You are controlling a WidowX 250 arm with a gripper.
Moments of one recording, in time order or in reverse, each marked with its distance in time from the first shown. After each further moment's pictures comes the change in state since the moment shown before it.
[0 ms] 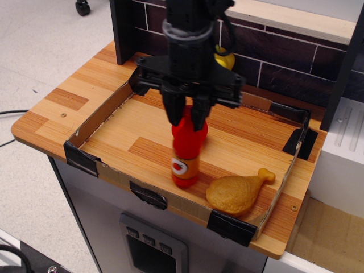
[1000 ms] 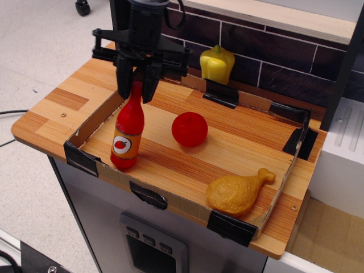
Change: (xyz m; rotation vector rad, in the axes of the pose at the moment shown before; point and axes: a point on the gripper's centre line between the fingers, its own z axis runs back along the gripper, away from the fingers) arm 0.032 0.064 -0.012 0.199 0.241 0.240
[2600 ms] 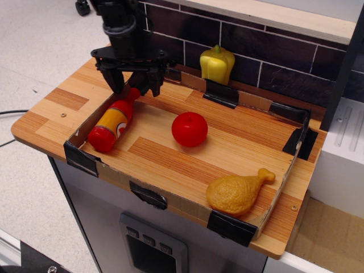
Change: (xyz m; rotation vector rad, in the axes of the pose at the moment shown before) arm 0.087 0.009 -0.052 -0.295 -0.308 -0.115
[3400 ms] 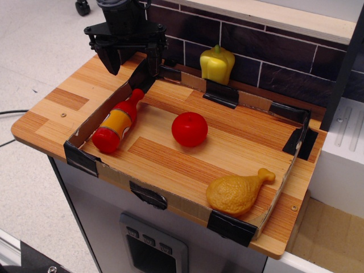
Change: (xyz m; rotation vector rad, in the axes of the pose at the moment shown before) arm 0.005 -0.007 0.036 0.007 -0.017 0.035
